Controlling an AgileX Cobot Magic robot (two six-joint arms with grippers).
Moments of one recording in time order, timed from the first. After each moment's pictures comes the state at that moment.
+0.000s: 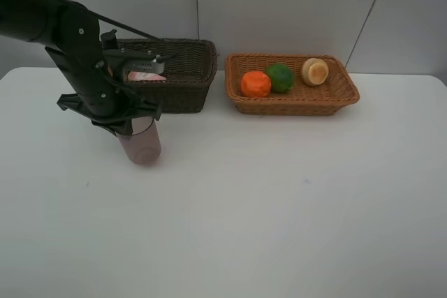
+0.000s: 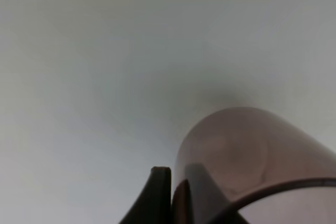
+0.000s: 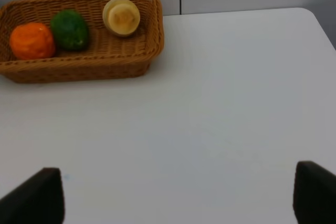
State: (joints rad) left arm -0.40 1.85 -1.08 0.11 0.59 -0.36; right arm -0.04 0.00 -0.52 -0.06 1.06 0.06
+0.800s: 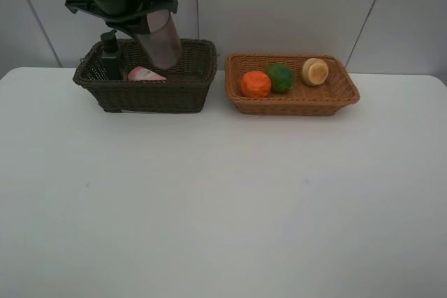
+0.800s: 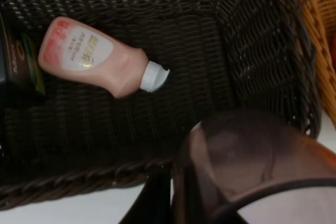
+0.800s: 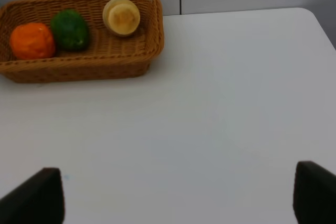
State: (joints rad) left arm -0.40 1.85 -1.53 0.14 0.71 -0.38; right arm -0.04 0.00 -0.52 -0.06 1.06 0.06
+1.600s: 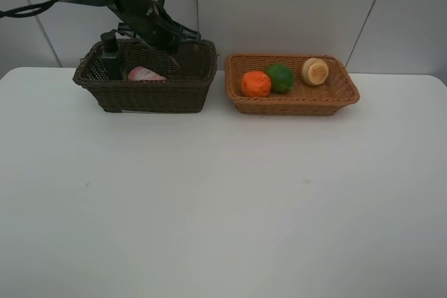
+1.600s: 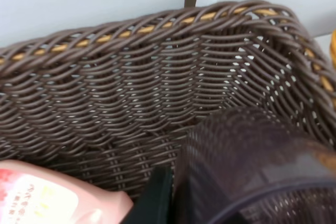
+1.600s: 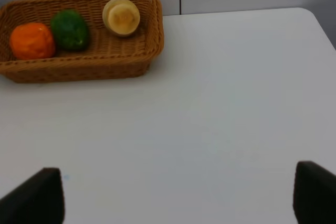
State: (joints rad) left arm -0.37 2.21 -1.67 0.21 0.31 -0.30; right arm -0.04 0.00 -0.52 -0.06 1.06 0.06
